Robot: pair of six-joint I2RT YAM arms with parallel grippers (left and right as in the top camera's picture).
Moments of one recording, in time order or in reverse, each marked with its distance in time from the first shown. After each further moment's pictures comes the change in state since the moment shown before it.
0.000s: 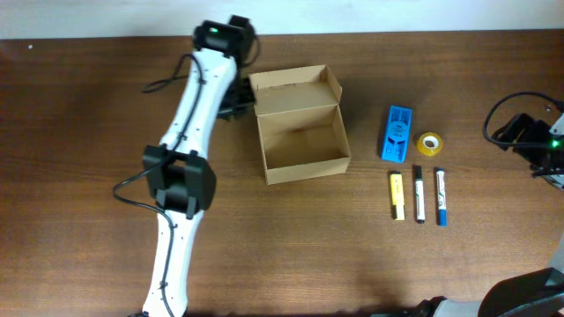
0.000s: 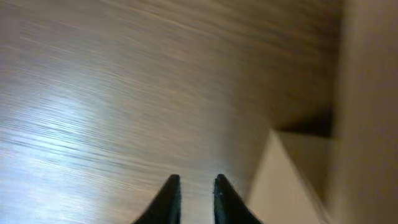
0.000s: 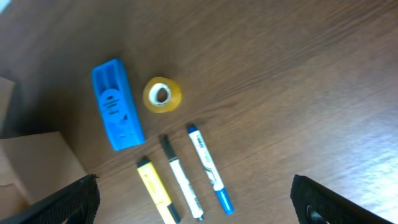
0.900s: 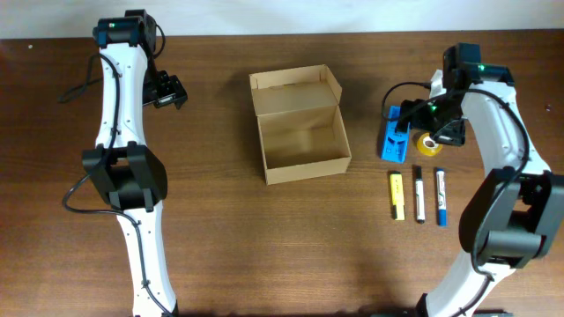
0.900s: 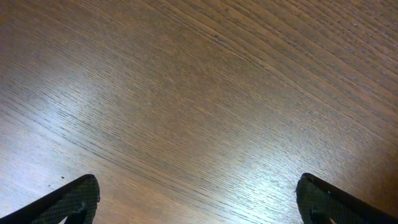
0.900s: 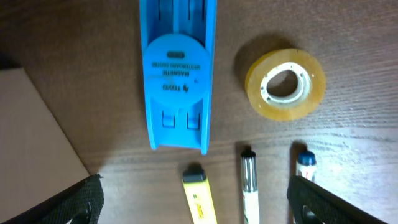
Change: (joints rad) left arm 0.304 0.000 0.000 0.000 -0.052 0.109; right arm 0.501 0.433 0.167 -0.001 0.190 0.086
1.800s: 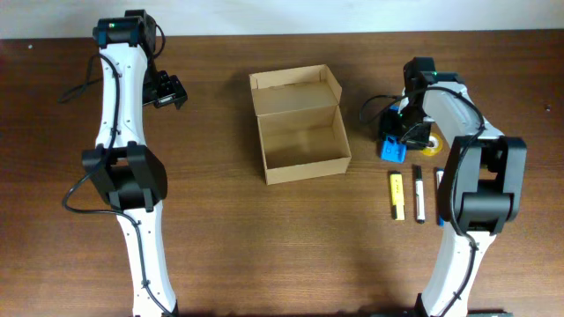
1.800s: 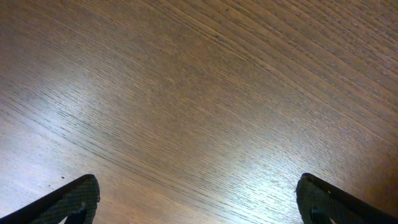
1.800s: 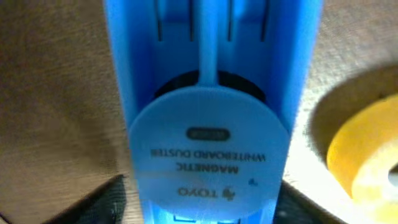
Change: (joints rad) left arm 0.000 0.000 0.000 0.000 0.000 0.000; right arm 0.089 0.231 0.012 0.130 0.052 0.107
